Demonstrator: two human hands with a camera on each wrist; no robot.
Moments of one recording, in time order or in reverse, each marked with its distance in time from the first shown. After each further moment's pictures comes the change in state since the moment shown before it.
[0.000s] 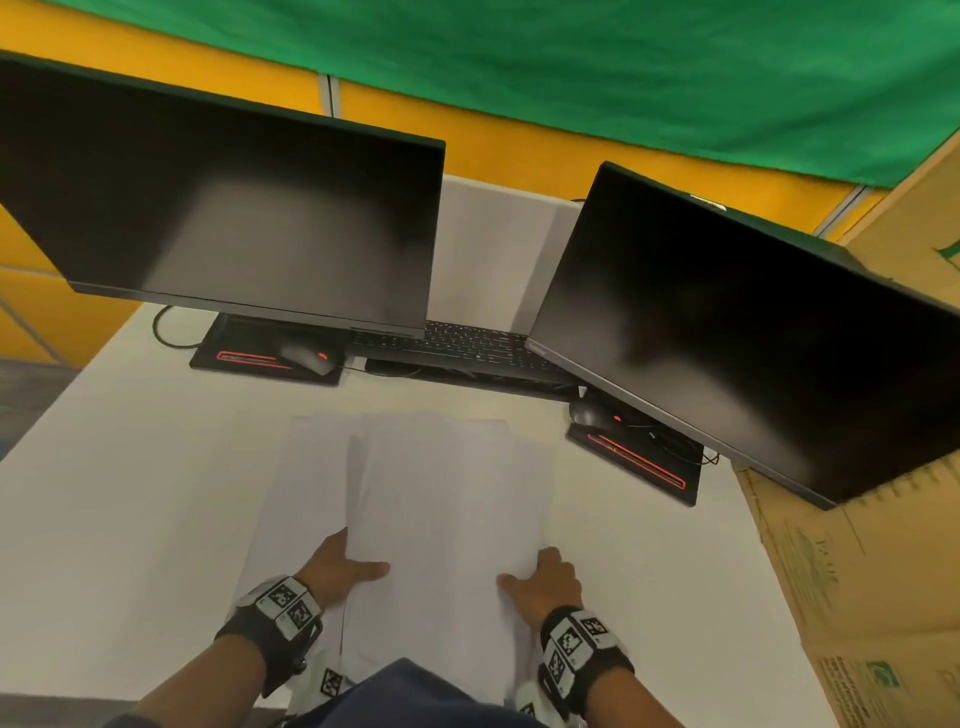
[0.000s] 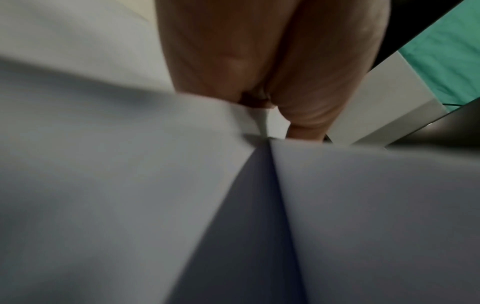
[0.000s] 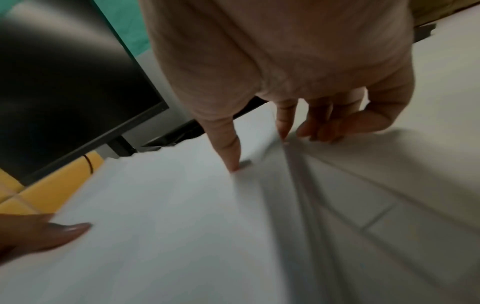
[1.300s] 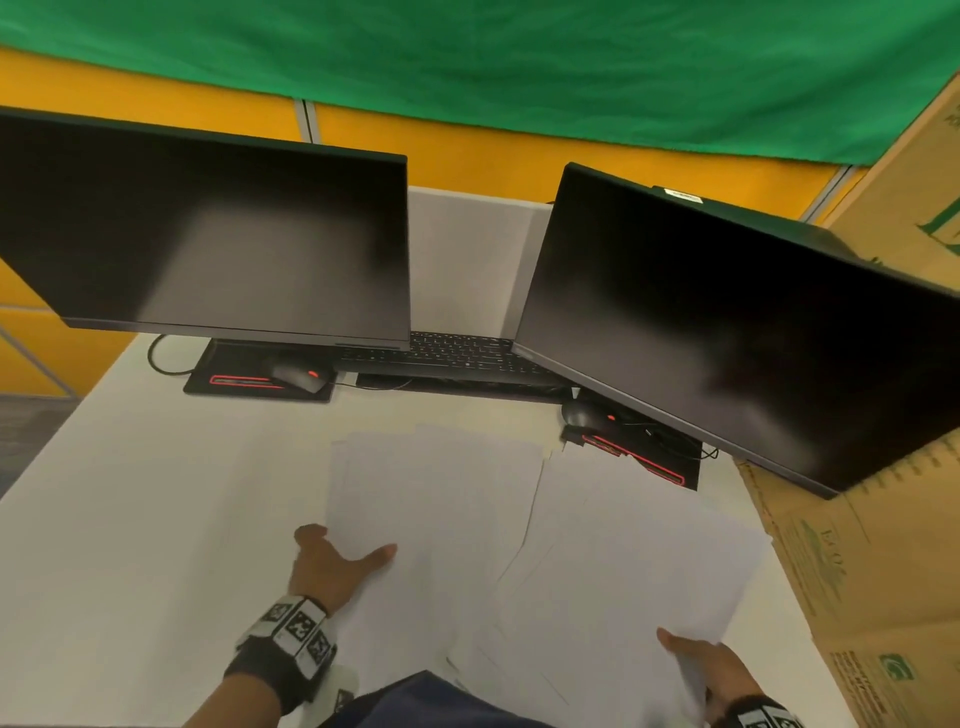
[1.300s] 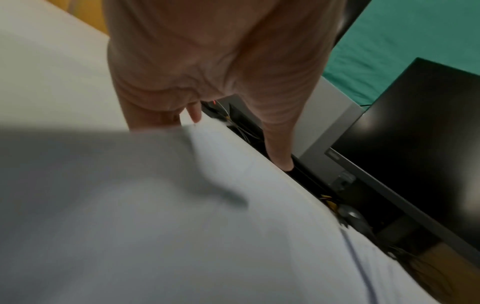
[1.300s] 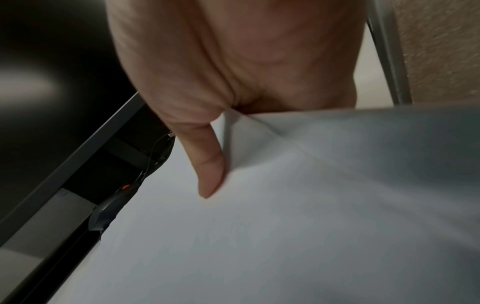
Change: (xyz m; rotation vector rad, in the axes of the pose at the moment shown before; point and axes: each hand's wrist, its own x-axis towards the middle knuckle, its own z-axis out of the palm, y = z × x) left_hand 0.005 0.017 0.019 0.335 0.526 -0.106; right_hand 0.014 0.146 -0.106 0.845 0.056 0.295
